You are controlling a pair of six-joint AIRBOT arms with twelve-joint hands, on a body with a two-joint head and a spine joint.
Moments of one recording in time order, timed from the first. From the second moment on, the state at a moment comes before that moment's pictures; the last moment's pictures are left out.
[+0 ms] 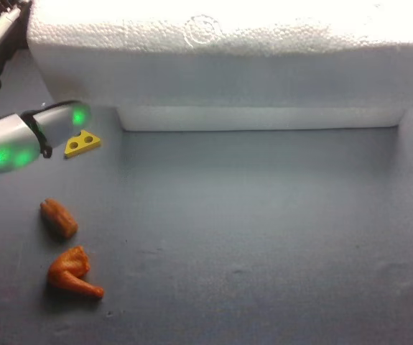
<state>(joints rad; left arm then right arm) 0.93 -0.90 1.03 -0.28 -1.29 0.53 -0.94 -0.73 0.86 0.40 1.33 -0.78</state>
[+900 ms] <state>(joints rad) 1.17 -0.89 0.91 -0.31 -1.38 0.48 -1.20 -0.69 0.76 0.36 1.45 -0.68</state>
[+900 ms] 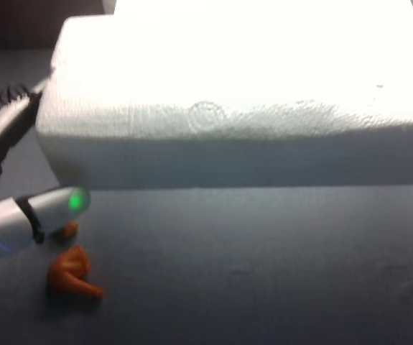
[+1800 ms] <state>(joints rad) 1.18 -0.96 1.00 -0.33 -1.23 0.46 -1.21 -0.80 0.86 0.38 1.29 -0.64</state>
